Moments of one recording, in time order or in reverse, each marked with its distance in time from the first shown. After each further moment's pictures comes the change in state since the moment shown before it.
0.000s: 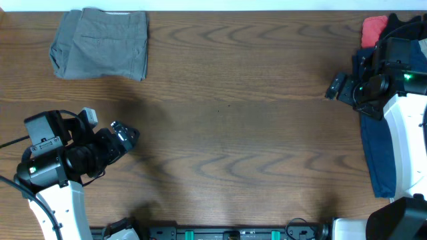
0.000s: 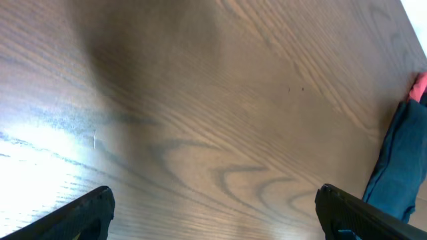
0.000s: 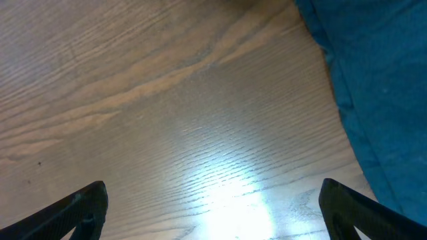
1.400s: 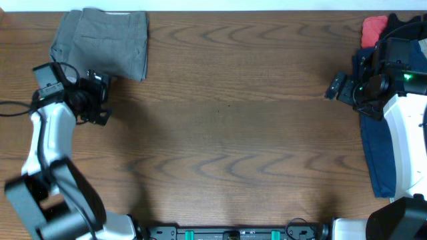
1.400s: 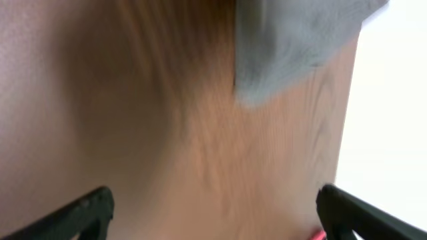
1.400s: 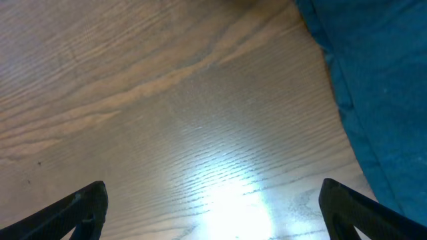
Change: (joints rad) left arm 0.000 0.621 0.113 0.607 0.003 -0.621; right arm 0.000 0.000 0.000 0.000 0.000 0.000
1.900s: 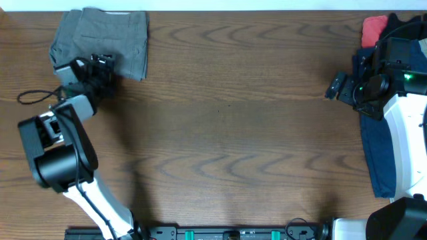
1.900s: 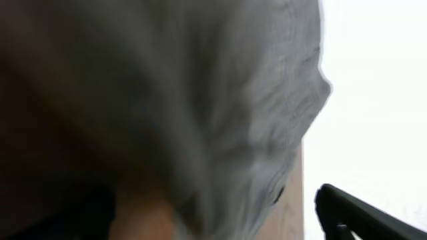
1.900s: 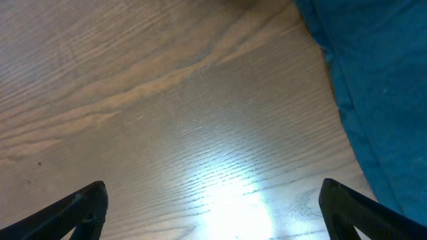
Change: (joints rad) left arm -0.032 0.424 0.011 0.799 -0.017 -0.232; right arm 0.000 0.000 0.000 0.000 0.000 0.000
